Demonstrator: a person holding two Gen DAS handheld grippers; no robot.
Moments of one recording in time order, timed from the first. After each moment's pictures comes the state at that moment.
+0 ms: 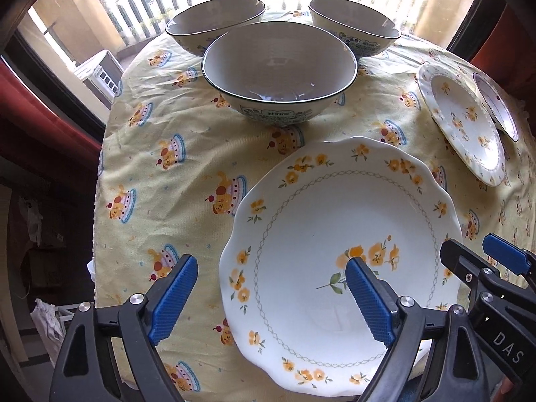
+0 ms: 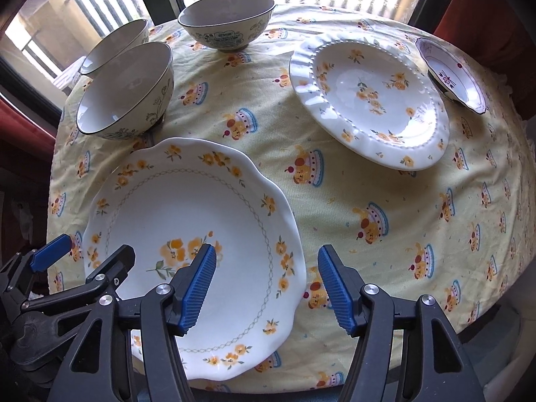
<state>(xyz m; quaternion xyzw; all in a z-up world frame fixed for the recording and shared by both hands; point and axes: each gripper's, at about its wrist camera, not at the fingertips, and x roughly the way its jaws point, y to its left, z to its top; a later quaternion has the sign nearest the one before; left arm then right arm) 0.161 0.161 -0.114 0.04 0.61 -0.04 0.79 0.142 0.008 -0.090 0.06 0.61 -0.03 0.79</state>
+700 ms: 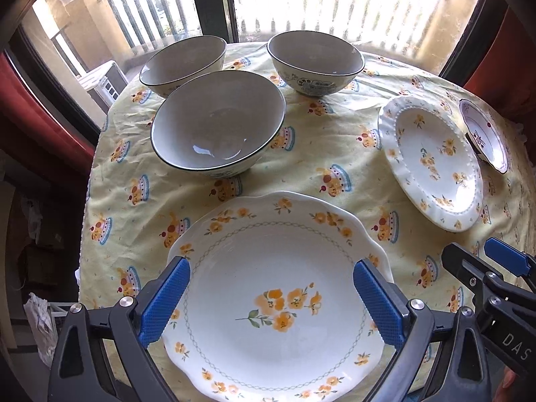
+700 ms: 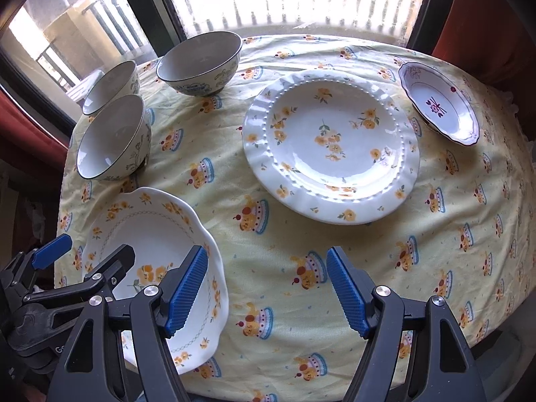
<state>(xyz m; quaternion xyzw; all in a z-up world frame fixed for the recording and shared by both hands) 0.173 0.094 -0.085 0.02 0.58 -0.03 0.81 0.162 -0.067 -0.062 0.06 0.58 0.01 0.81</state>
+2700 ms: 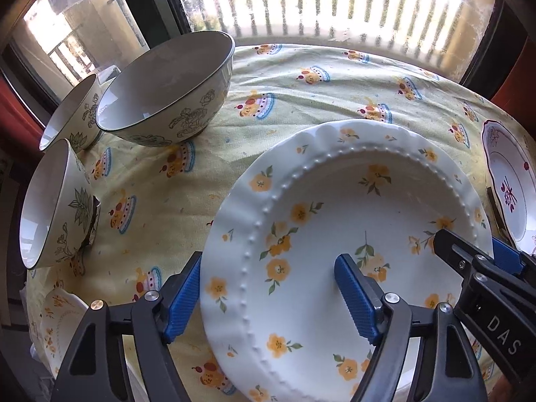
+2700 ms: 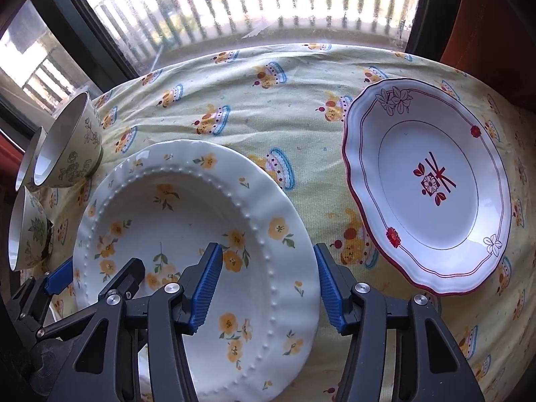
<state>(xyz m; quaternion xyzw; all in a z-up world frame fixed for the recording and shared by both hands) 0.300 -0.082 -0.150 0.02 0.57 0.05 0.82 0.307 -0.228 -0.138 0.06 0.57 0.04 0.82</state>
